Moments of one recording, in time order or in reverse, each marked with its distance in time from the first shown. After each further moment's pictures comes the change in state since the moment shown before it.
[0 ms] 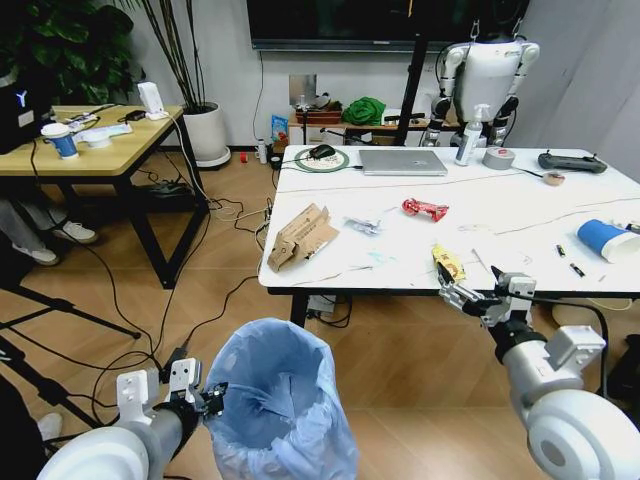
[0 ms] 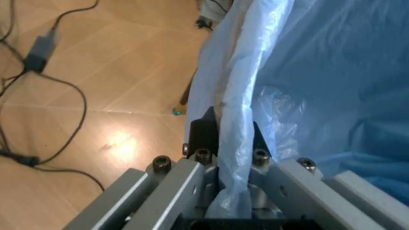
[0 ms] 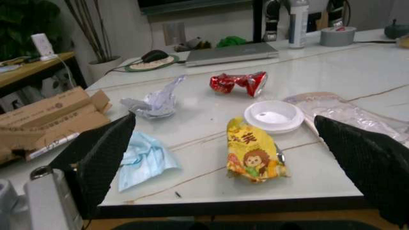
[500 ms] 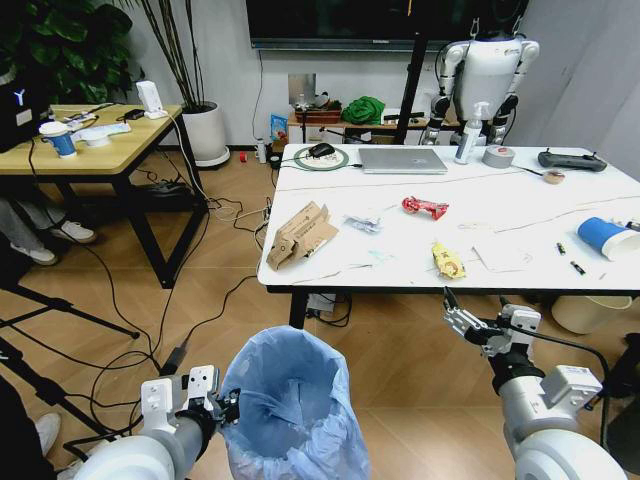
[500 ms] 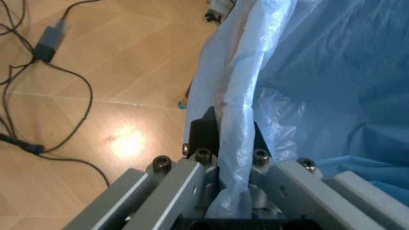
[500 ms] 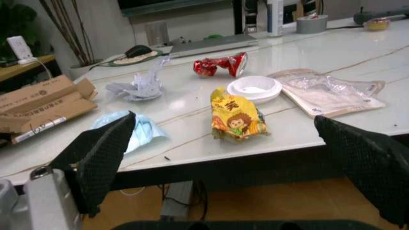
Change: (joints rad) left arm 0.019 -0.100 0.094 0.000 0.140 0.000 -0.039; right arm -0.166 0.220 0.001 0.020 -0.226 0.085 -0.111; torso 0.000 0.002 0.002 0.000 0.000
